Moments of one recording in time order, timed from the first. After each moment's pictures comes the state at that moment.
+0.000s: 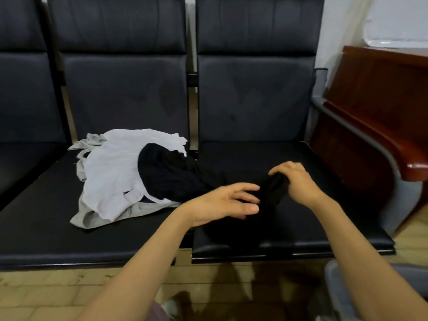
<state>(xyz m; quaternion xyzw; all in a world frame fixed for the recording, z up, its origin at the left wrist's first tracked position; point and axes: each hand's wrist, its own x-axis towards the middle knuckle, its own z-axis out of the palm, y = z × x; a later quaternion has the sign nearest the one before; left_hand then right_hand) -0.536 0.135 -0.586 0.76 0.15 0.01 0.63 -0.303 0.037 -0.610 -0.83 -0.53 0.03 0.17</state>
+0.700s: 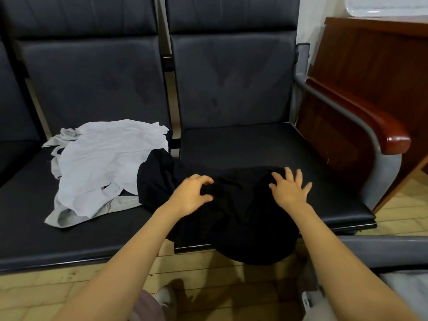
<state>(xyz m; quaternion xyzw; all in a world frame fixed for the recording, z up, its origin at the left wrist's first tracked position) -0.519 0.168 -0.647 0.91 0.29 0.04 0.28 -0.302 0.017 -0.675 -0.94 -0.31 0.12 0.09</state>
